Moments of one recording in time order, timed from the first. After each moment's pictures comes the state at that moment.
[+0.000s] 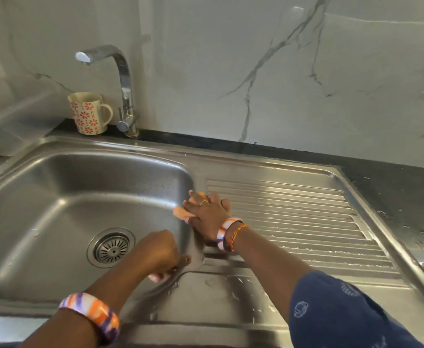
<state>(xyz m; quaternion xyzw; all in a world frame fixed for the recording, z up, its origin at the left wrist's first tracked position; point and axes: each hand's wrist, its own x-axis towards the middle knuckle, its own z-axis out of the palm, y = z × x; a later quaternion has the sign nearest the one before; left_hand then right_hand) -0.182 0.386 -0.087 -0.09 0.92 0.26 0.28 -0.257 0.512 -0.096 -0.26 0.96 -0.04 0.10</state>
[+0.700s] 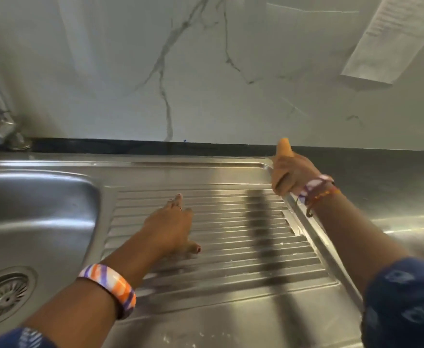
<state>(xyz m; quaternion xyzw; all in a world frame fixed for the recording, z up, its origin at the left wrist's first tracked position) -0.268 0.555 -0.062 0.17 0.97 0.03 0.17 -0.338 0.821 -0.026 0.16 0.75 -0.64 -0.03</state>
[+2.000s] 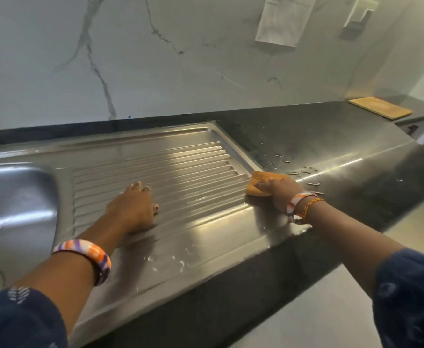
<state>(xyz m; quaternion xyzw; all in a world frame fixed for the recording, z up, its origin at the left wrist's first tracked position) -0.239 0.552 -0.097 0.17 0.97 0.04 0.14 -0.135 0.834 -0.041 0.04 1.00 0.05 0.07</state>
